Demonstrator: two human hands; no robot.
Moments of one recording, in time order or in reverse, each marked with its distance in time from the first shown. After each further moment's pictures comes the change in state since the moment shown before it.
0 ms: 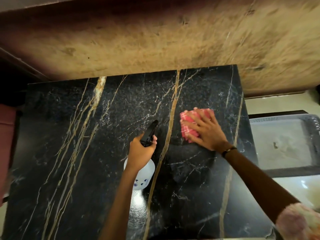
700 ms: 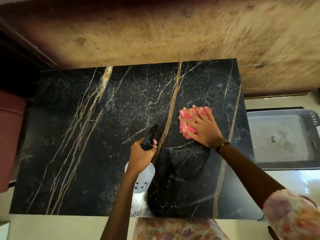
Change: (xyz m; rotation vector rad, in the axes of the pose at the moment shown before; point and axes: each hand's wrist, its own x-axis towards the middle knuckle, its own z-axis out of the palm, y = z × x) left_hand -0.065 -0.035 0.004 -0.040 0.014 -0.017; right_hand -0.028 -0.029 0.000 -0.039 -0.074 0.038
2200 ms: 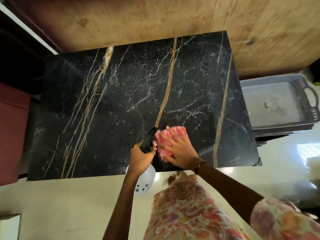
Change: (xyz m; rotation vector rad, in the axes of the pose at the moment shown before) left_hand -0.116 -0.094 -0.018 0.059 0.005 -0.028; right_hand -0.130 -0.191 0.048 0.076 -0.055 -0.104
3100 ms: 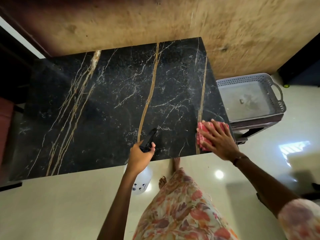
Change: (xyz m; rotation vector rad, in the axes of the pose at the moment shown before) left_hand -0.043 -0.016 0.032 0.019 -0.086 0.054; right_hand -0.159 0.114 -0.010 -0.089 -0.029 0.313
